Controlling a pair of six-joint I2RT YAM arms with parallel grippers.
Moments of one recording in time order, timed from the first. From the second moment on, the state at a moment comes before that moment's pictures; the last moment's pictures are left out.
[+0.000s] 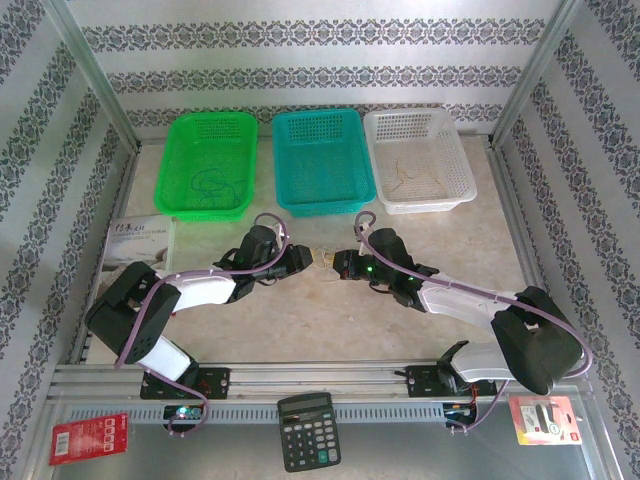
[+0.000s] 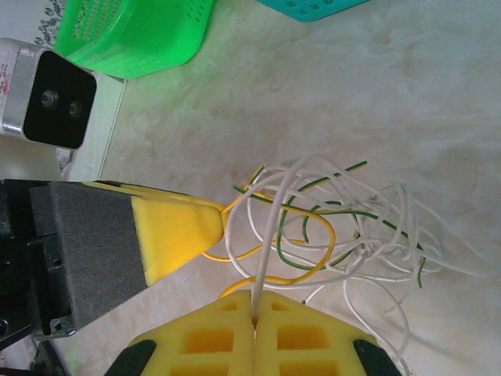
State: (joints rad) left arm -0.58 1.54 0.60 0.38 0.32 -0.94; right arm 0.64 1.32 0.54 0.22 -0.28 0.75
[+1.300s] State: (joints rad) left arm -0.50 1.80 0.56 1.20 0.66 -1.39; right arm 0.56 1.51 0.54 0.31 -0.21 0.75
